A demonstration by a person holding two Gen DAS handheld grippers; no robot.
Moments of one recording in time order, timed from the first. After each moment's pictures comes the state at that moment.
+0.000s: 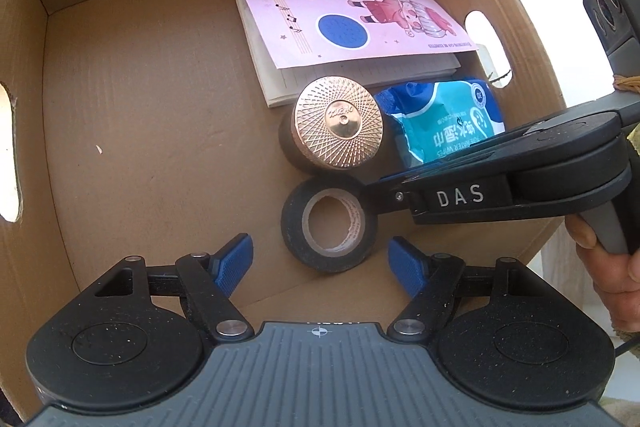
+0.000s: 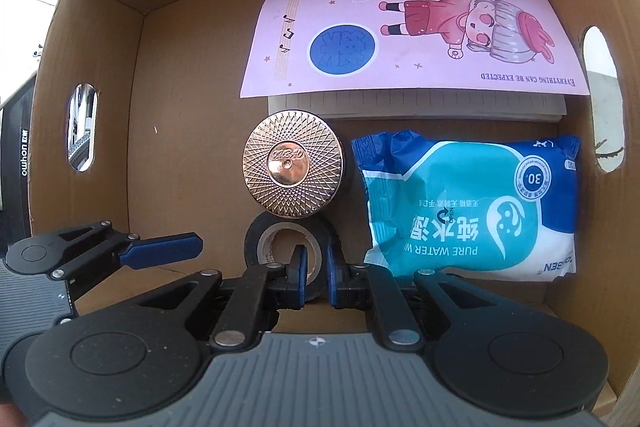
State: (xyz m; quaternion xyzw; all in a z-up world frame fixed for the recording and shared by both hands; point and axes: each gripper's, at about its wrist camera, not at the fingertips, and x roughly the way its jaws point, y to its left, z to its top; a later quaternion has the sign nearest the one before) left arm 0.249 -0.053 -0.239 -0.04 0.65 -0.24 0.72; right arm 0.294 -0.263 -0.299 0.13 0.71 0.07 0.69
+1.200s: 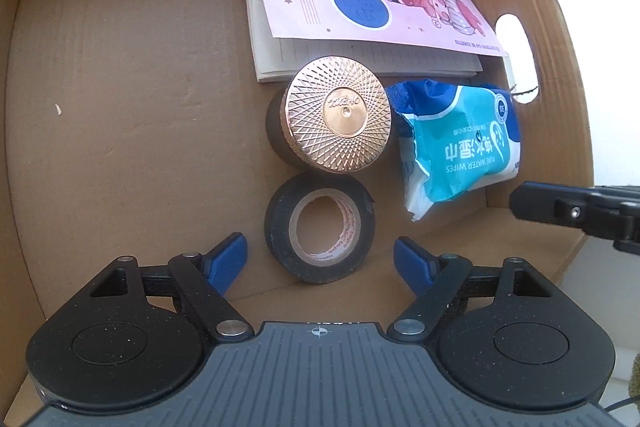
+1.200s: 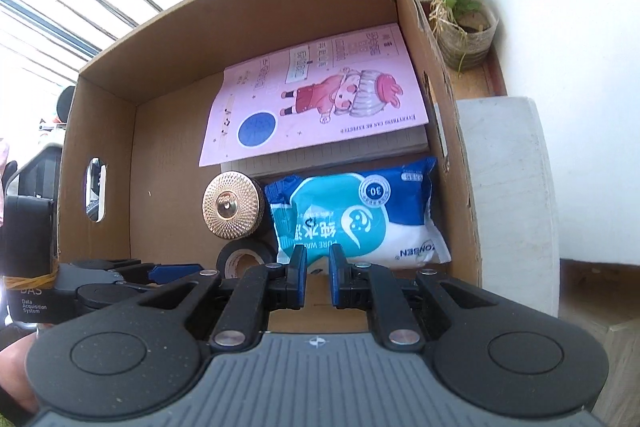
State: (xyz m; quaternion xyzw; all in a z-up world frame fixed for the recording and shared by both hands) left arm 0.259 -0.077 -0.271 -0.10 0.69 -0.19 0.69; right arm 0.269 -0.332 -0.229 0.16 0.62 0.02 0.77
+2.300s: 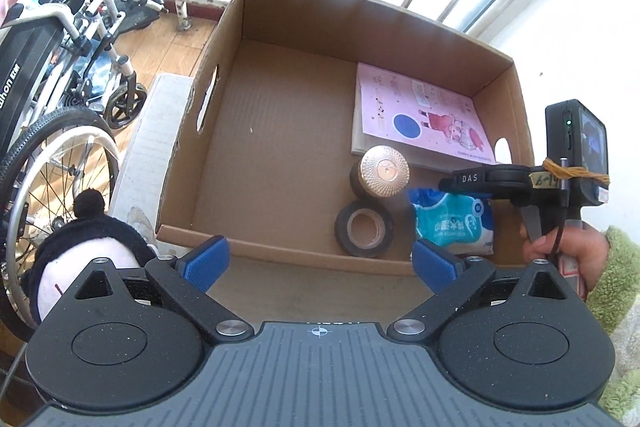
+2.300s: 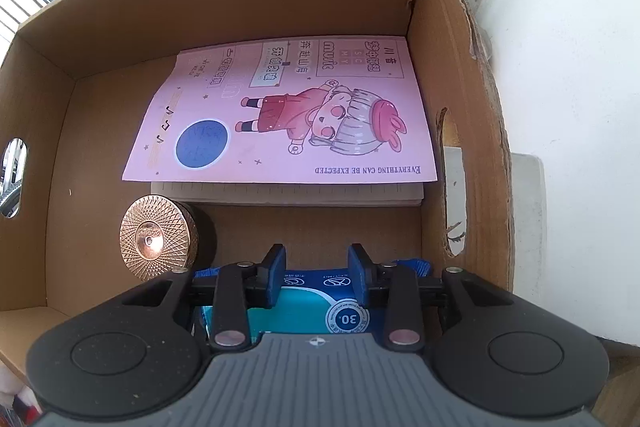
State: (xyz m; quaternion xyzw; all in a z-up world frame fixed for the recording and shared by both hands) left arm 0.186 -0.027 -0.123 -0.14 0.58 0.00 0.80; right arm 0.303 -0.319 -0.289 0.06 0.63 -0.01 0.77
